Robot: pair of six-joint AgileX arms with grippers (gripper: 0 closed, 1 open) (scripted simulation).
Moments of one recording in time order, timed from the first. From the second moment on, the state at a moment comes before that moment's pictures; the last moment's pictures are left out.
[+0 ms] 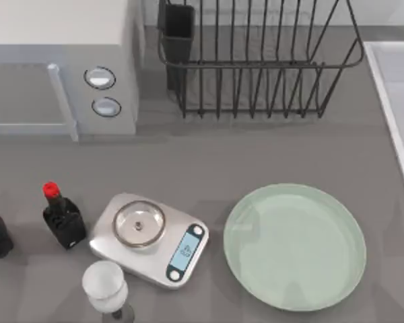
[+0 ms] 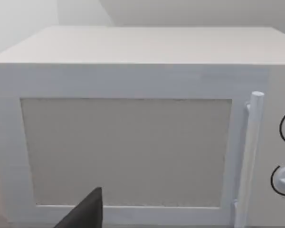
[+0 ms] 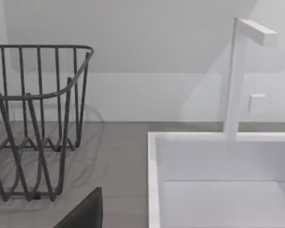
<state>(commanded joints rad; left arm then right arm) 0.00 0.00 0.00 0.00 0.00 0.00 0.00 0.00 0.00 0.00 0.00 0.00</state>
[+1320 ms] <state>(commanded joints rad) 0.00 0.00 0.00 0.00 0.00 0.00 -0.05 1.26 0.70 -0.94 0.00 -0.95</state>
